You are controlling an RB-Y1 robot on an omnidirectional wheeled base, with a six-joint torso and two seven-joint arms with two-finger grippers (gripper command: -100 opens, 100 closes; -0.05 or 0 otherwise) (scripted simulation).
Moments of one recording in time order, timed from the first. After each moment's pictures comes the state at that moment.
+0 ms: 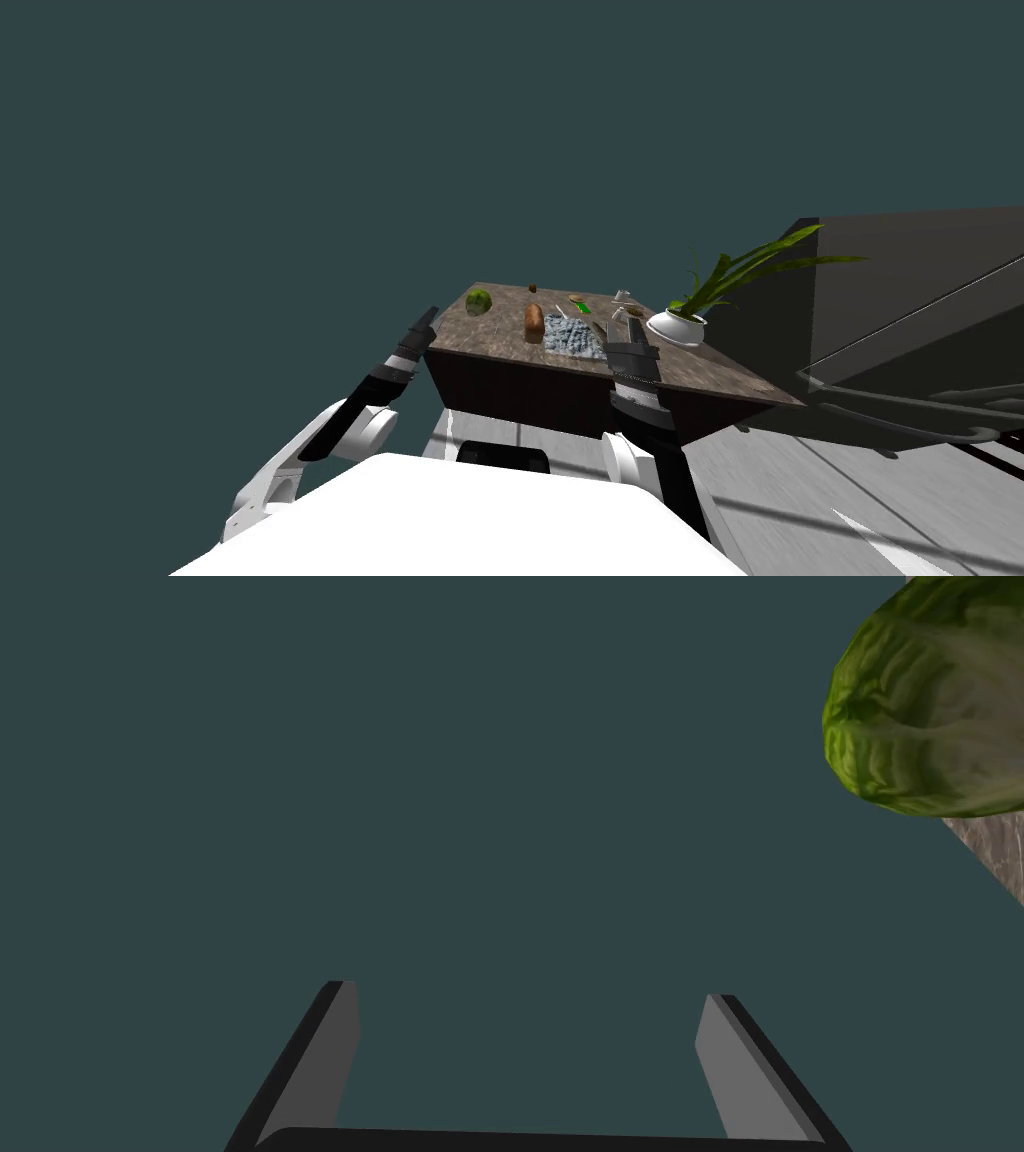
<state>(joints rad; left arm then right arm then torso) 0.46 0.39 -0.01 -2.15 0.11 -0.29 -0.08 0.52 0.03 -0.04 -2.25 0.08 -0.49 -0.16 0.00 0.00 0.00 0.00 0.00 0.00</state>
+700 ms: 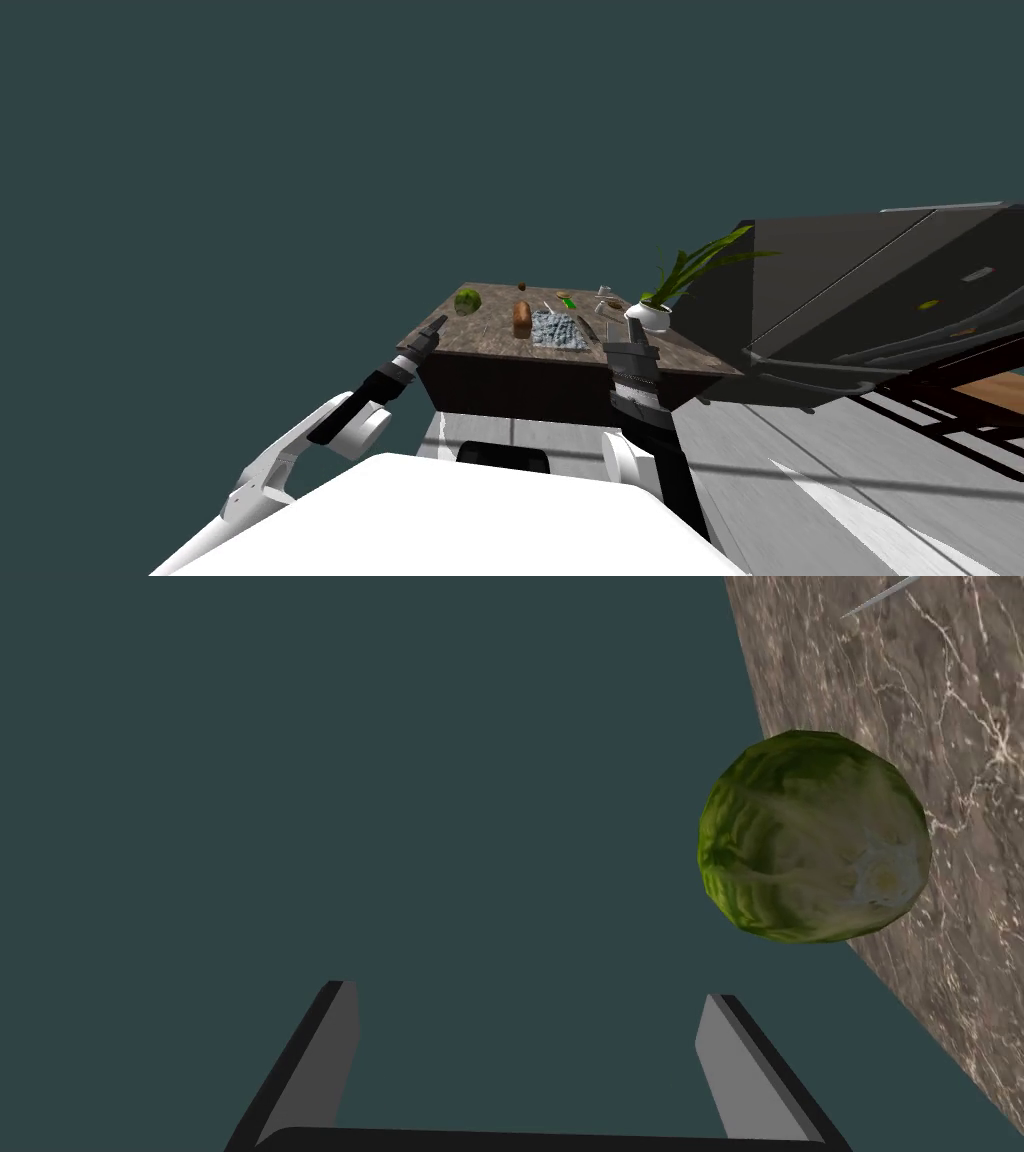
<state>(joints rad) 0.43 0.57 -0.06 -2.06 0.14 -0.20 -0.06 0.52 0.03 -0.04 -2.25 0.08 -0.49 -0.16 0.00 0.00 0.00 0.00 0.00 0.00</state>
